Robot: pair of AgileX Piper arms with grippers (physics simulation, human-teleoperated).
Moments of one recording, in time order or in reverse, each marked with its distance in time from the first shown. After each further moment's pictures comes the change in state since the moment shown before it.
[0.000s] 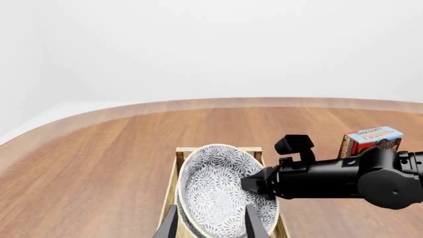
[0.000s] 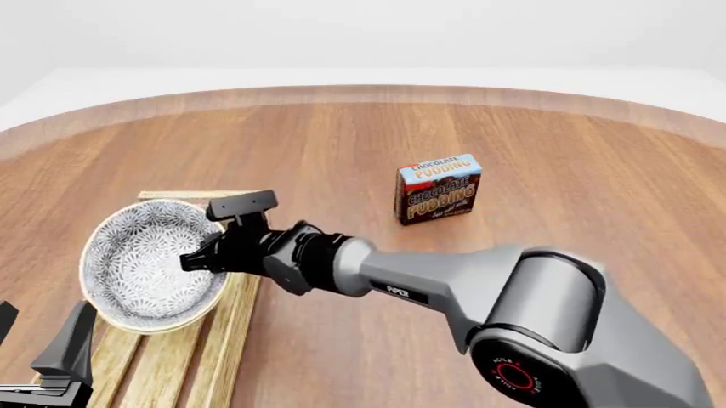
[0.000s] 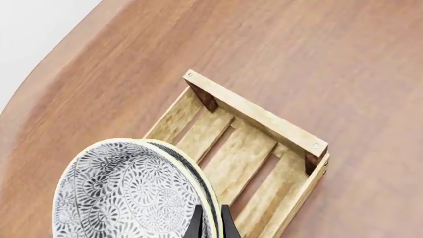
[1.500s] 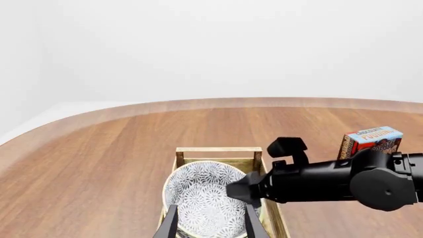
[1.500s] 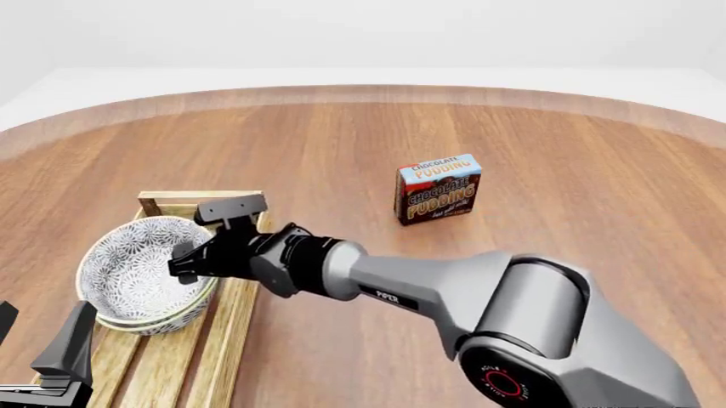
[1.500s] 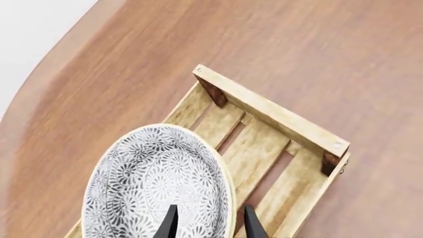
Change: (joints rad) left arm 0.000 0.000 0.000 0.000 0.000; right arm 0.022 0.029 -0.060 0.052 -0.049
